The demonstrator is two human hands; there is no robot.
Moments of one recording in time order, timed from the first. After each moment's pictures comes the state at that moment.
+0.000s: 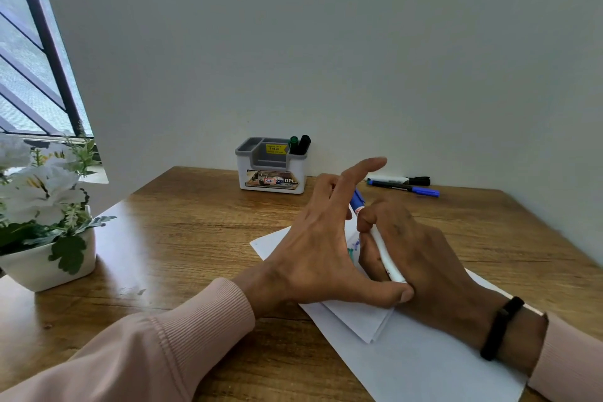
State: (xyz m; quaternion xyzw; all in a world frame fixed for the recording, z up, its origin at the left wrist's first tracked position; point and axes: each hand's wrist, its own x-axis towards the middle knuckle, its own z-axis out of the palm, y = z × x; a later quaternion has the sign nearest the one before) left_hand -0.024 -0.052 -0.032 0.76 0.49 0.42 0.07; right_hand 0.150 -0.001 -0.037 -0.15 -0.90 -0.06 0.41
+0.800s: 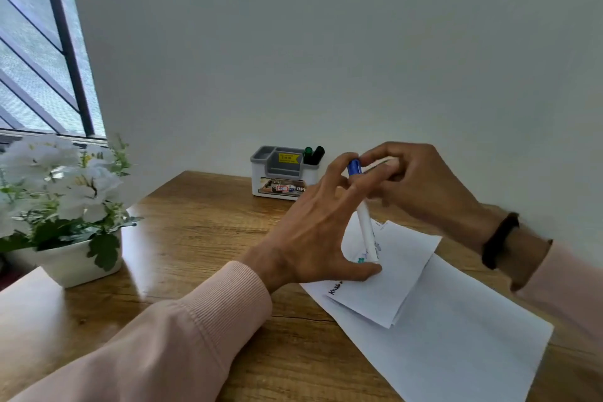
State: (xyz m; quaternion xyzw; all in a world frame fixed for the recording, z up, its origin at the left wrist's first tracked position) left_hand -0.055 -0.053 -0.014 0.80 0.51 0.31 -0.09; right_hand 0.115 0.030 0.043 -0.28 -0.83 0.24 0.42
